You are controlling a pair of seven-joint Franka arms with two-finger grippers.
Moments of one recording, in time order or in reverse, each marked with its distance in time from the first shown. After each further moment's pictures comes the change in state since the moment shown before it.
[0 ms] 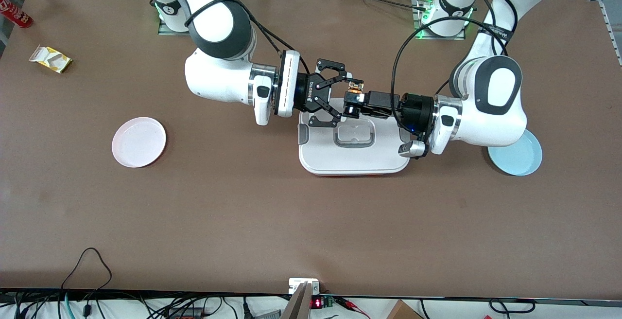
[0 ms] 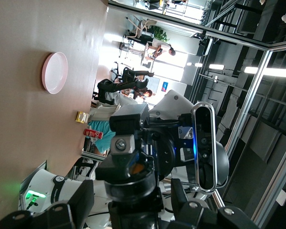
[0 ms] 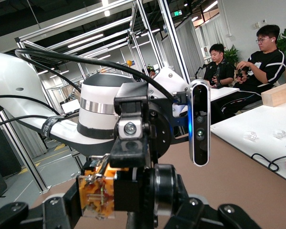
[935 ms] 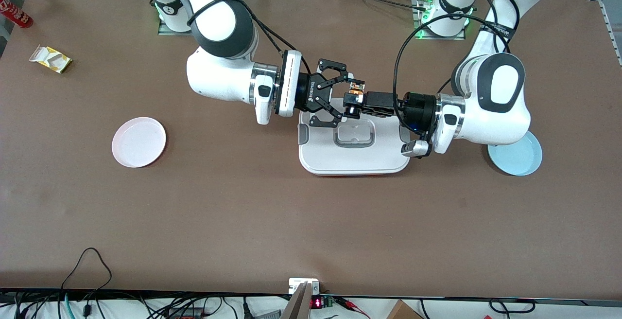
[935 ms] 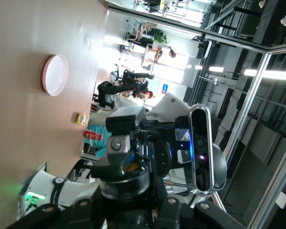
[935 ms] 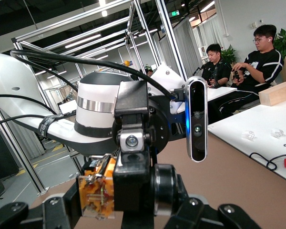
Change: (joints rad) left arm 0.004 -0.006 0.003 -0.004 -0.001 0.003 -0.002; right arm 0.006 0.001 0.000 0.001 0.007 0.014 0.002
